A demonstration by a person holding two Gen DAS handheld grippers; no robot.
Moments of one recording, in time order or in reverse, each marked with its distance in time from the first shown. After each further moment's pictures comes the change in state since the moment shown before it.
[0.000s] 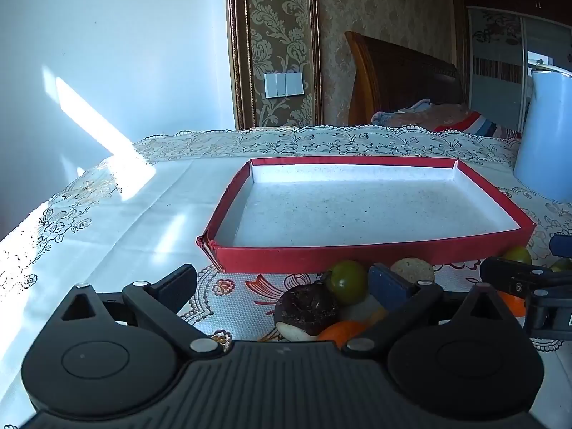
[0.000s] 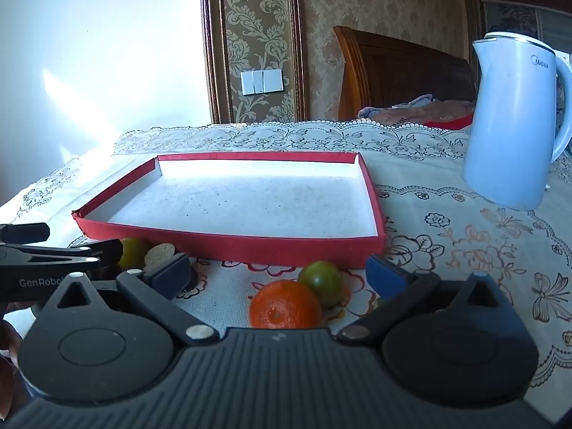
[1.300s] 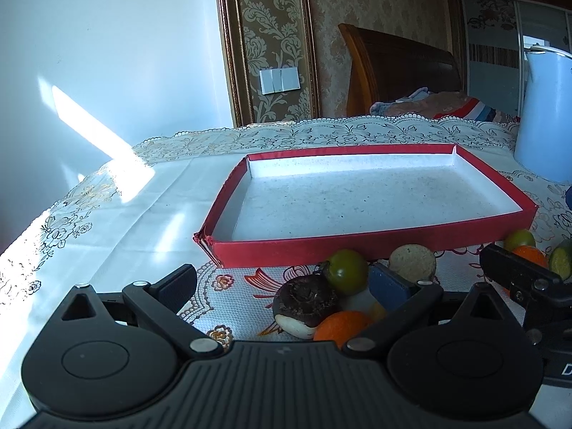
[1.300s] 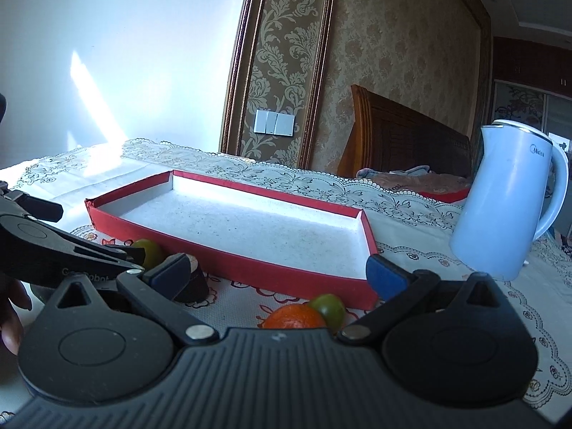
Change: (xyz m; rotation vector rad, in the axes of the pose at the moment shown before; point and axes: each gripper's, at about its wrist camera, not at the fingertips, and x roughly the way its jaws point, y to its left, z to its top) left arm 0.000 -0.006 -0.004 0.058 -0.009 0.015; right arm -0.020 0.037 -0.010 -0.235 -0.119 -0.089
